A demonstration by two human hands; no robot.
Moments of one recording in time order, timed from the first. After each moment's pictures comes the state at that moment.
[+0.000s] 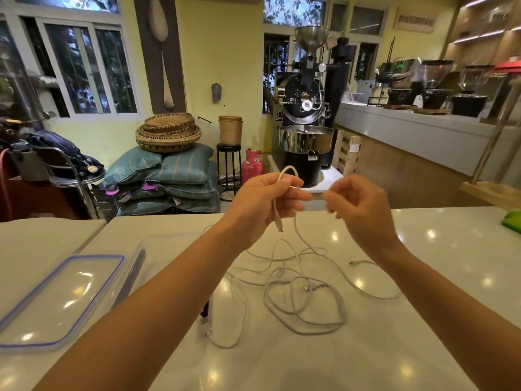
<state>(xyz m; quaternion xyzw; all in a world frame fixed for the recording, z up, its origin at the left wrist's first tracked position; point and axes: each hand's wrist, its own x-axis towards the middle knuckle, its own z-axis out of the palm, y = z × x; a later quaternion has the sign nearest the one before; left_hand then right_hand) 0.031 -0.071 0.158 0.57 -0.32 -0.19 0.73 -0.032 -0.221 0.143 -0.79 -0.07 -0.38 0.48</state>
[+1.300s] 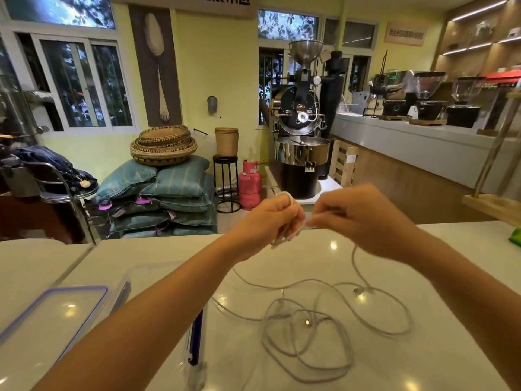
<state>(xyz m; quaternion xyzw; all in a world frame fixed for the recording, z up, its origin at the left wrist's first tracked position) 0.079 -0.096 0.155 0.68 -0.42 -0.16 0.57 -0.021 -0.231 0.196 -0.94 -0.17 -0.25 0.16</state>
